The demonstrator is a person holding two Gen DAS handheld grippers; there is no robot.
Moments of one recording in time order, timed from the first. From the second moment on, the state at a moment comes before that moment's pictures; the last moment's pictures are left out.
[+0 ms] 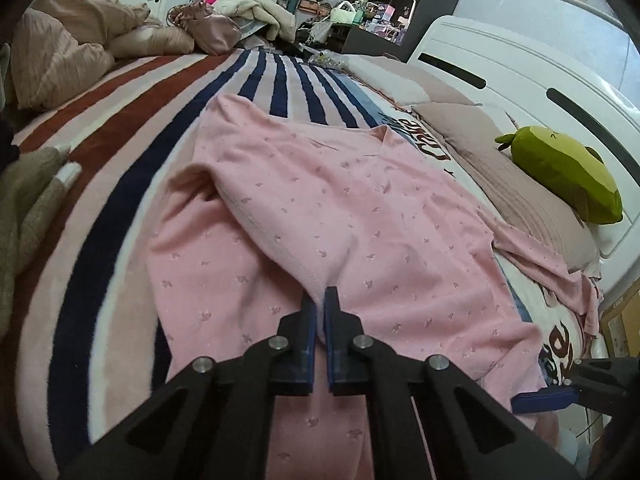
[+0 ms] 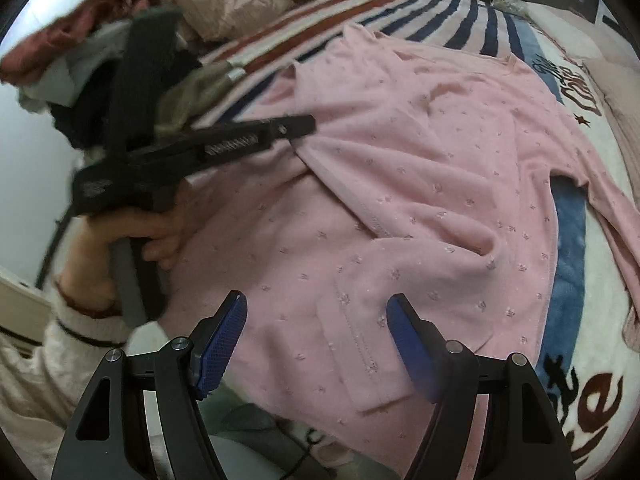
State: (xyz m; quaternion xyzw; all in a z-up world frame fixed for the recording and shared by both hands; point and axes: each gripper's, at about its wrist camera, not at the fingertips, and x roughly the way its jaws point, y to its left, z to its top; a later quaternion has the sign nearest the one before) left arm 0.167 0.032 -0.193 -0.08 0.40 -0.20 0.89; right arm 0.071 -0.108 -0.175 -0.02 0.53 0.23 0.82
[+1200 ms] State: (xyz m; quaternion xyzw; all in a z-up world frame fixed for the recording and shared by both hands) left arm 0.139 0.040 -0.178 -0.05 0.40 -0.21 0.89; right arm 0.070 -0.239 -0.160 0.04 0.51 0.12 0.85
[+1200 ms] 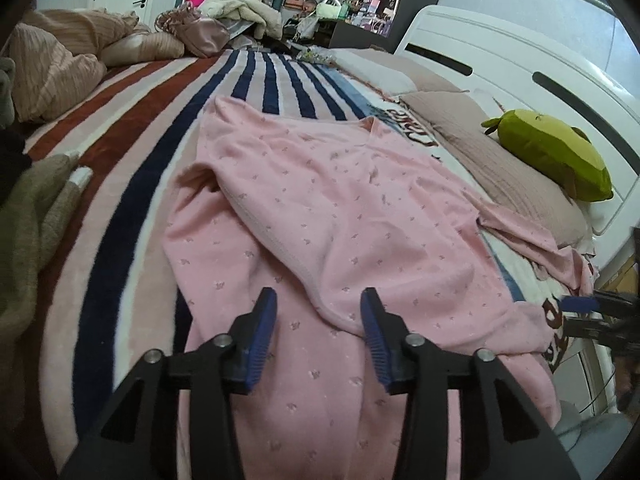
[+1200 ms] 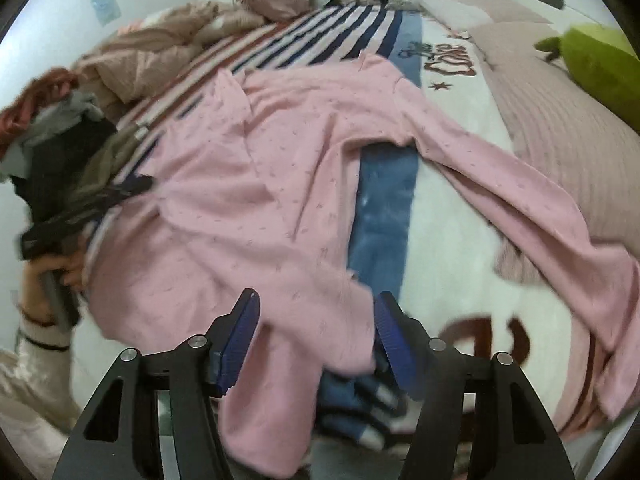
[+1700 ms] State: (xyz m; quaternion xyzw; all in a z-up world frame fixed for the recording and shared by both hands) left arm 0.138 0.040 -0.150 -0.05 0.37 -0.21 0.90; right arm 0.079 -0.260 -0.146 0.02 0.44 0.13 0.89
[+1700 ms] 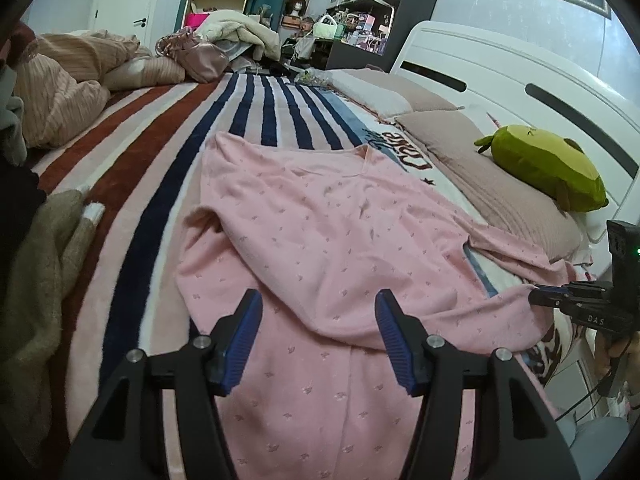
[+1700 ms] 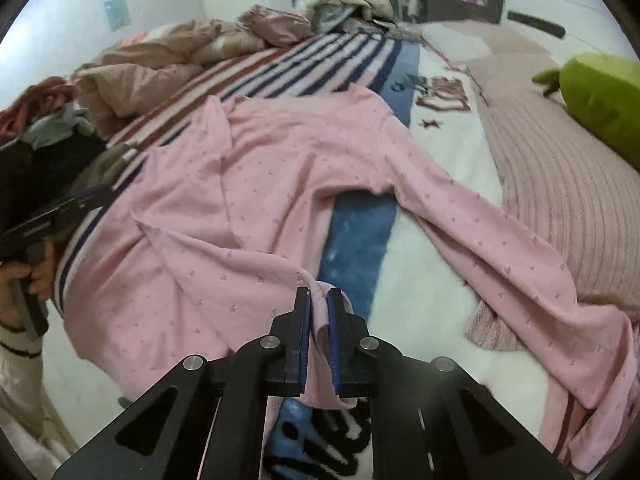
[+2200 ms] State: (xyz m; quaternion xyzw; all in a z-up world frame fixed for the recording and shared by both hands) left arm 0.135 0.026 -0.152 -0.04 0.37 -0.23 0.90; right arm 0.022 -0.215 -0.172 -0.01 0.48 0.30 0.83
